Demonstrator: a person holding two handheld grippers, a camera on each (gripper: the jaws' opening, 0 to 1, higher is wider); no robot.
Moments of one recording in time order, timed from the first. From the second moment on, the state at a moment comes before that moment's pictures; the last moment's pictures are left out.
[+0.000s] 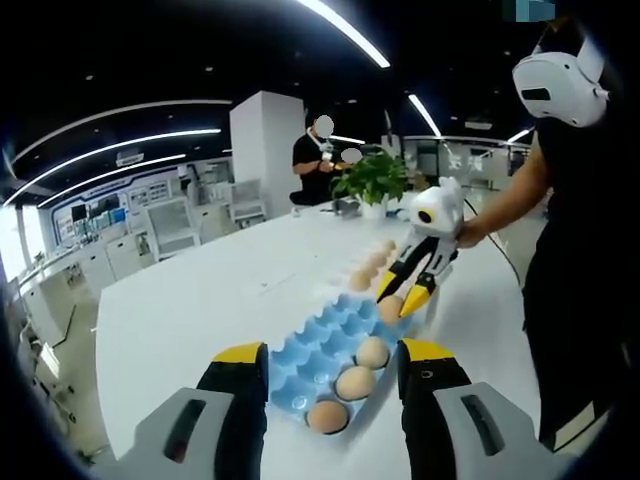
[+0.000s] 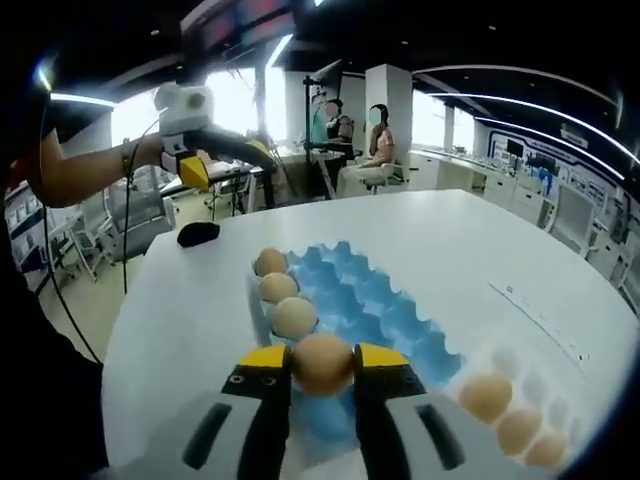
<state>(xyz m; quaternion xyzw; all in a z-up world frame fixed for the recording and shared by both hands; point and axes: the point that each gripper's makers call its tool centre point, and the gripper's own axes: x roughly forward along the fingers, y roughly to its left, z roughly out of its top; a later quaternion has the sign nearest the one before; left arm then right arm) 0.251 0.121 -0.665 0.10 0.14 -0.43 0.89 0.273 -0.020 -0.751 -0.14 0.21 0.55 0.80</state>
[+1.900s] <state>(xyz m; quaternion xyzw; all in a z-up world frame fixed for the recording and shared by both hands) 0.251 0.120 -0.664 0.10 0.14 -0.43 0.89 0.272 -0.052 -0.768 -0.16 0.20 0.54 0.80</state>
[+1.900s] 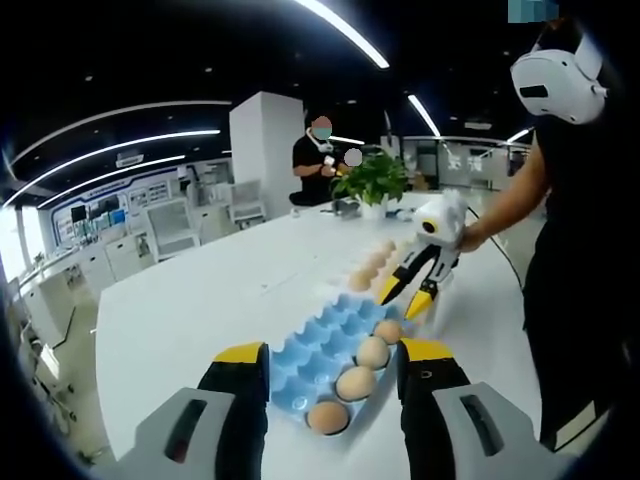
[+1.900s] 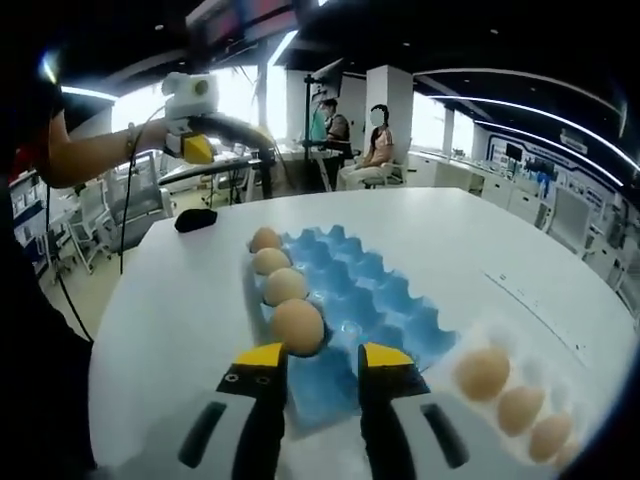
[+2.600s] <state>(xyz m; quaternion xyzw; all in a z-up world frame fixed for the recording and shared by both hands) 0.253 0.118 -0.664 0.10 0.14 -0.43 0.89 0.275 -0.142 -0.759 -0.17 0.22 0.46 0.84</state>
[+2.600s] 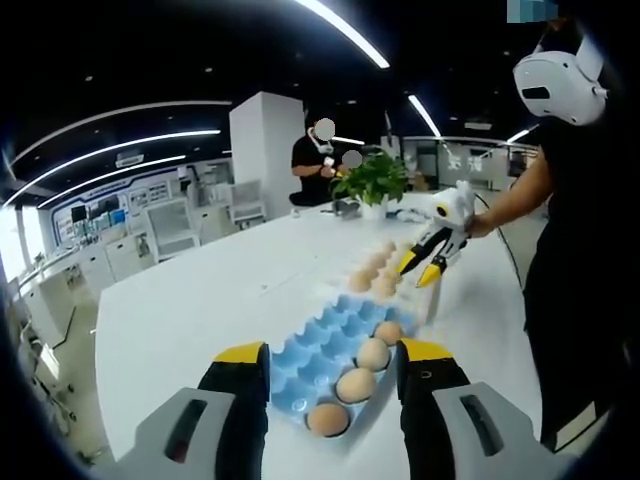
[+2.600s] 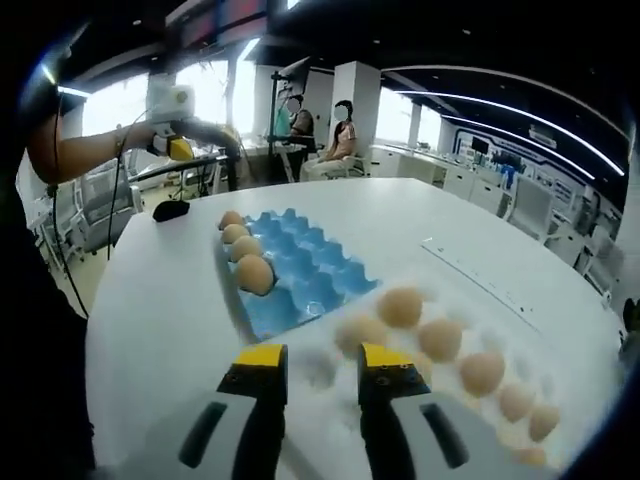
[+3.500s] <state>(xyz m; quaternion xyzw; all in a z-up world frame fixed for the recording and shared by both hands) 0.257 0.108 -0.663 0.10 0.14 -0.44 0.88 0.277 -0.256 -0.766 -0.19 0.26 0.35 0.88</state>
